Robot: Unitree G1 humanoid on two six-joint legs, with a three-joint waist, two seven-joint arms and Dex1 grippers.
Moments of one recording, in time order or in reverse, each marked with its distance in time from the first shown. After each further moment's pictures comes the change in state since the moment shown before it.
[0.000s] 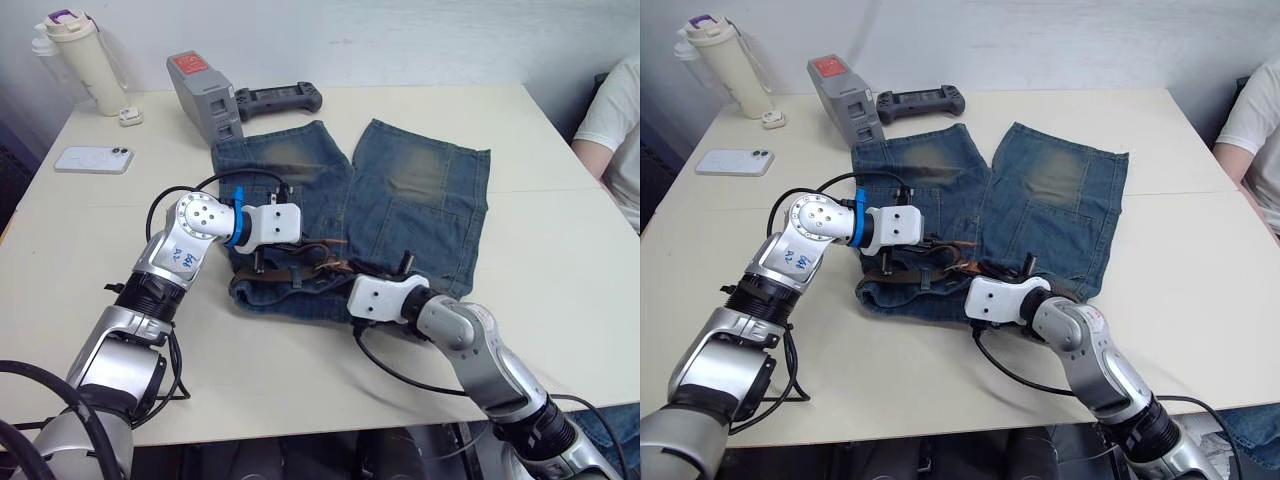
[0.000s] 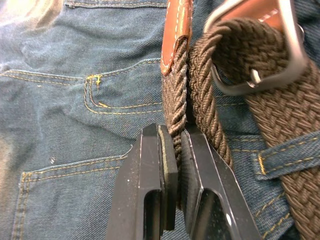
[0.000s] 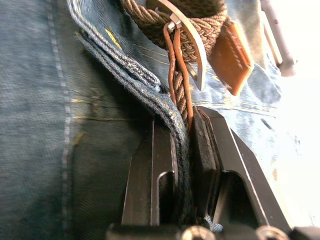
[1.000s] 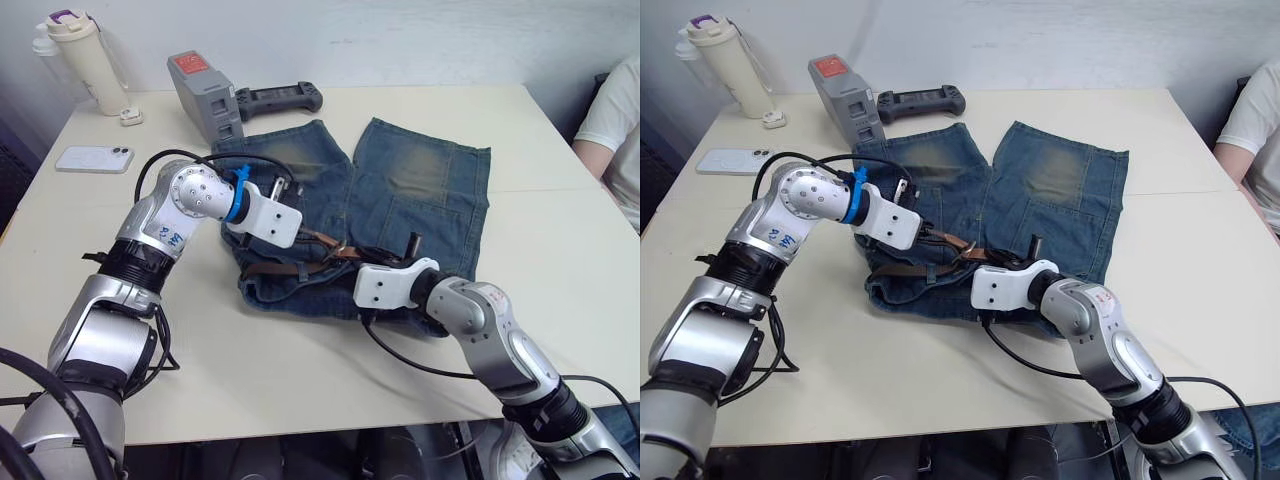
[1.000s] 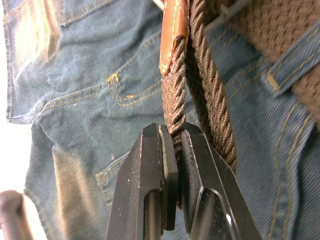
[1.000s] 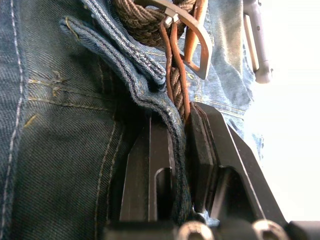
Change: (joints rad) left arm -0.193 0.062 -0.087 0.141 0.213 -0.380 -0.001; right arm -0.081 -0.060 -0.009 0.014 -0.062 -0.038 0.086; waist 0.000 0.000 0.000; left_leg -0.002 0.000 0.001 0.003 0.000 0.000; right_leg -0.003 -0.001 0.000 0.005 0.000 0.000
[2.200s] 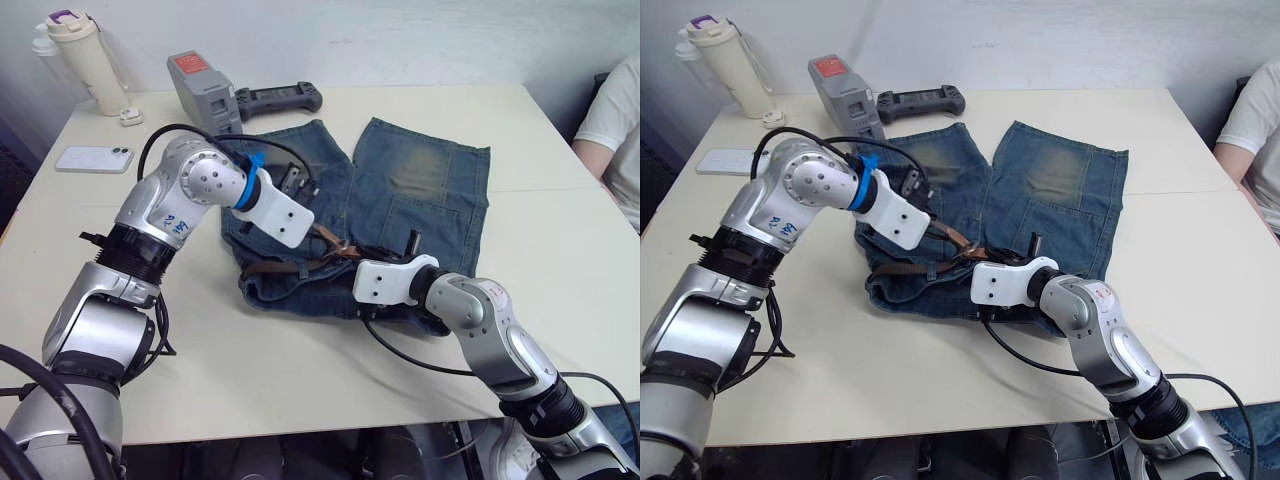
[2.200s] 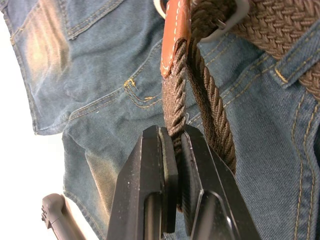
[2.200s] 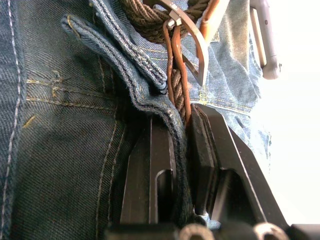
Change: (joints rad) left arm -0.029 0.017 -0.021 -0.155 0.077 0.060 -0.053; right arm -0.027 0.009 0.000 0.000 0.003 0.046 0.032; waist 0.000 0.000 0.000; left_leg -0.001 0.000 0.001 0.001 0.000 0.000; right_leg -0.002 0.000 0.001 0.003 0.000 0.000
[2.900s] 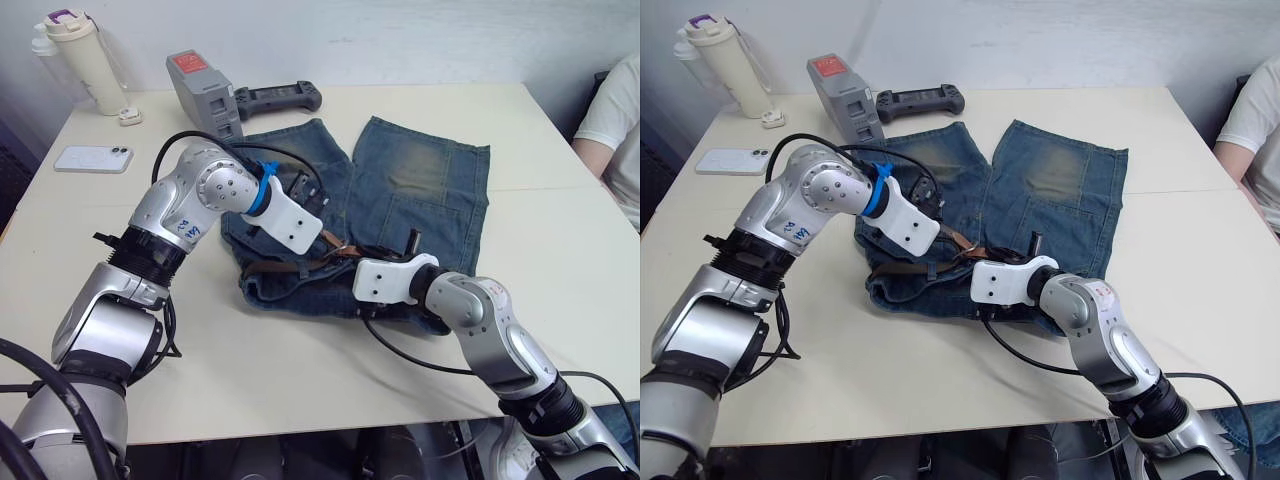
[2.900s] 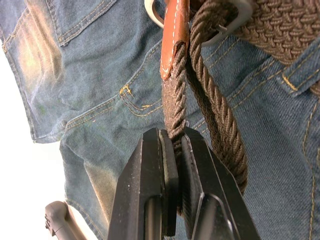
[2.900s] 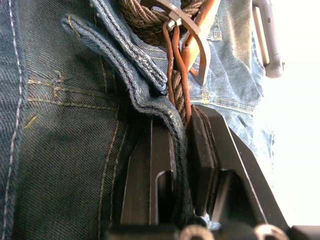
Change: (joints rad) left arm 0.004 -0.037 -0.019 -0.011 0.048 0.023 0.022; right arm -0.002 0.003 0.000 0.000 0.001 0.013 0.007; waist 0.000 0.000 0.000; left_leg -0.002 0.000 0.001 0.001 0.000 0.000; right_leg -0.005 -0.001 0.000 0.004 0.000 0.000
